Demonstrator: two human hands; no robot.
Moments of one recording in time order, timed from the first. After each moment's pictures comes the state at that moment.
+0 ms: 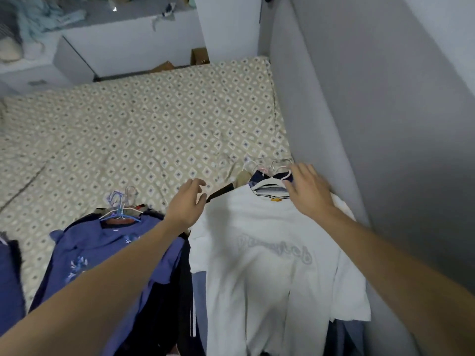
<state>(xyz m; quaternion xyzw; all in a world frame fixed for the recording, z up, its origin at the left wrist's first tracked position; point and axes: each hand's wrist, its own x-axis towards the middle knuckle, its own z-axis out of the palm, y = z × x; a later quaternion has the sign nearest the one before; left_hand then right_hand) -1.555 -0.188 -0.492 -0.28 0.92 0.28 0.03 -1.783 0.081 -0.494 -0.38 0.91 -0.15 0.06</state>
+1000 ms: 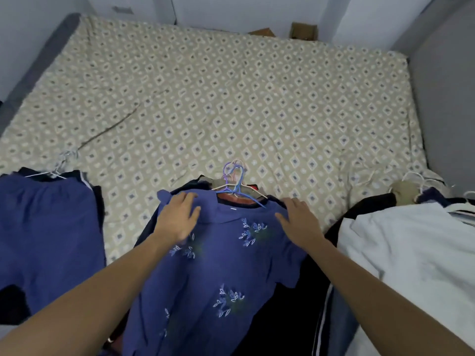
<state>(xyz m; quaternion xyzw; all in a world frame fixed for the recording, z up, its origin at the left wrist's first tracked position) -1.162 -0.557 -0.625 -0.38 0.89 0.24 0.09 -1.426 -0.317 -0.629 -0.43 0.86 -0.08 0.26</state>
